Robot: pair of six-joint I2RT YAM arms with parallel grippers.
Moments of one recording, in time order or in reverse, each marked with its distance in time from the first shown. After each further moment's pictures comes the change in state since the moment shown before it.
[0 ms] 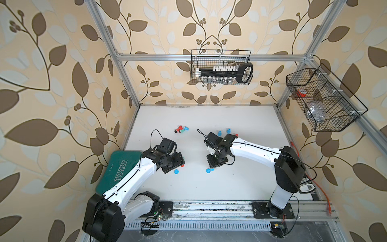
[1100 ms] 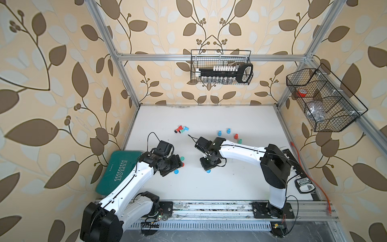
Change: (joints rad) left arm 0.020 -0.062 -0.029 -0.040 0.008 -0.010; right arm 0.082 0.133 0.072 0.026 0.087 0.013
